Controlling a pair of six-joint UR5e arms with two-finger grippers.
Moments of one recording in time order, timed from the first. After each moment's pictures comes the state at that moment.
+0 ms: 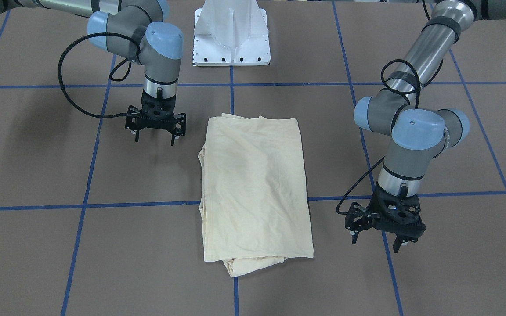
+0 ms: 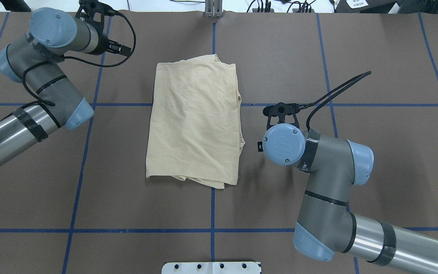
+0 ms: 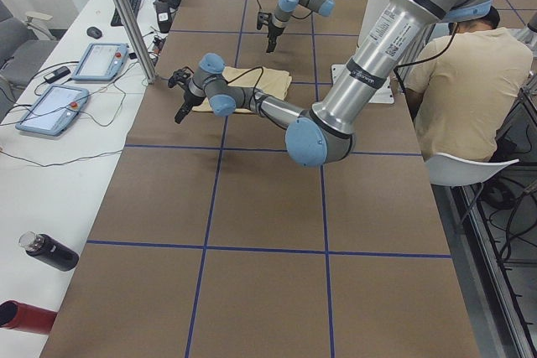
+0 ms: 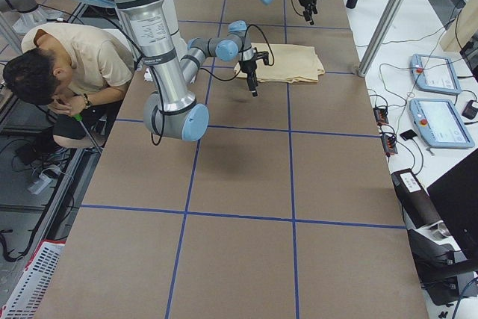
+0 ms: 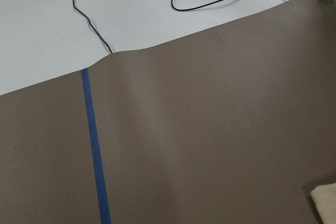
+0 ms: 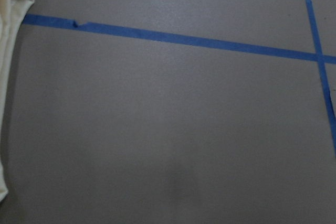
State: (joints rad) left arm -0.90 -2.21 -1.22 -2.25 -1.72 -0.67; right arm 0.45 -1.08 1.82 -1.73 1.48 1.20
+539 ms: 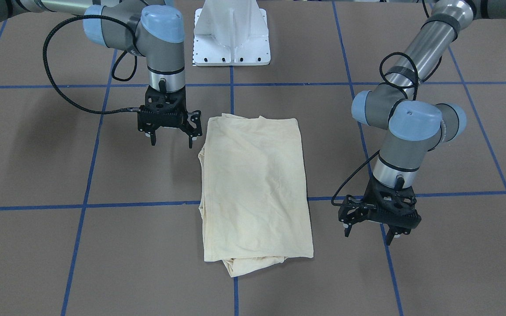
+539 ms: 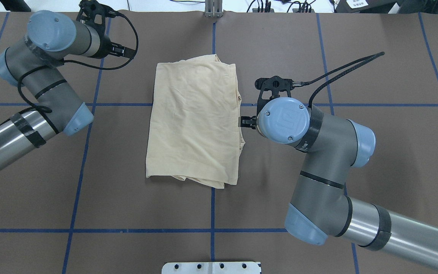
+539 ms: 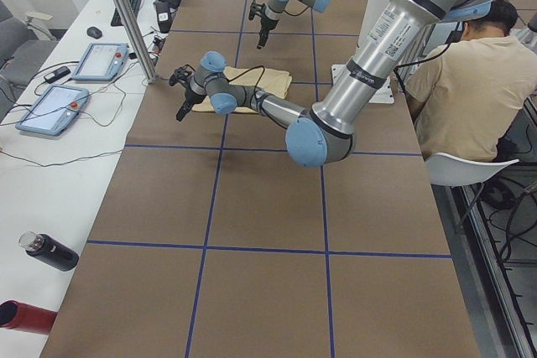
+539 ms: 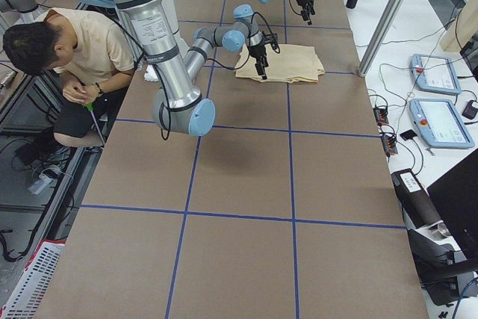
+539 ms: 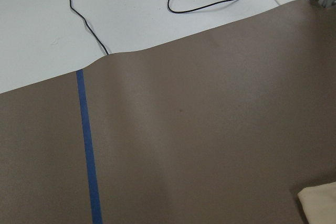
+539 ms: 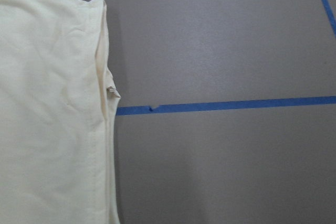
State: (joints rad) left arm -0.87 -2.16 -1.33 -2.24 -1.75 -0.77; right arm 0.50 -1.02 1.82 -1.57 1.52 1.30
